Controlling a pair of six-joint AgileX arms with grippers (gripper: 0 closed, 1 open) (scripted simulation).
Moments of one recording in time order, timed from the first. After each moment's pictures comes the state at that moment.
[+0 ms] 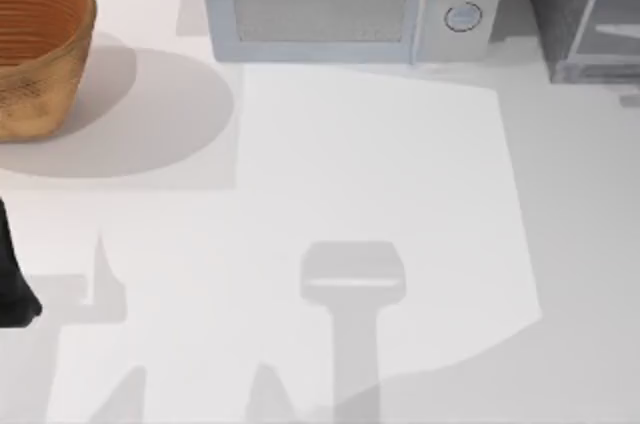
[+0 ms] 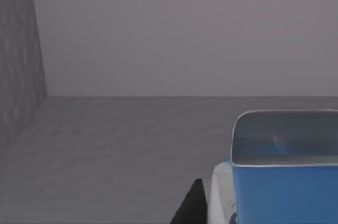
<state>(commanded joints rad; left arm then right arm) 0.00 0.00 0.00 0.00 0.00 0.00 -0.28 2.17 0.98 1.20 -0.25 0.01</state>
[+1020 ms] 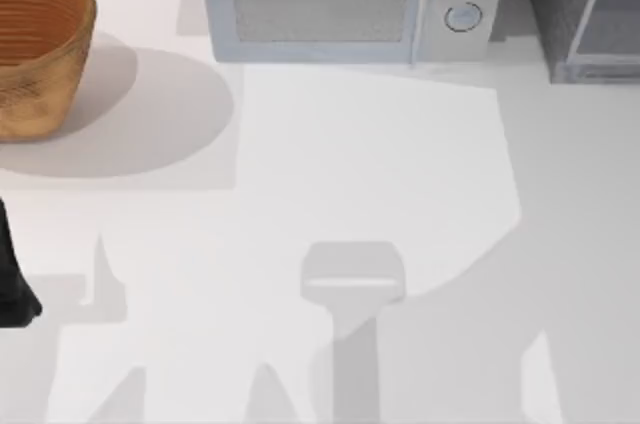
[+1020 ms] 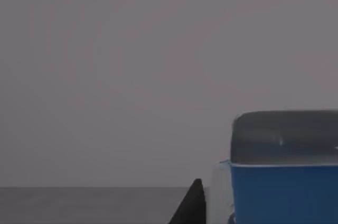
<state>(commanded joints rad) 0.00 0.00 0.00 0.00 0.00 0.00 -0.22 2.42 1.57 0.85 -0.20 0.01</state>
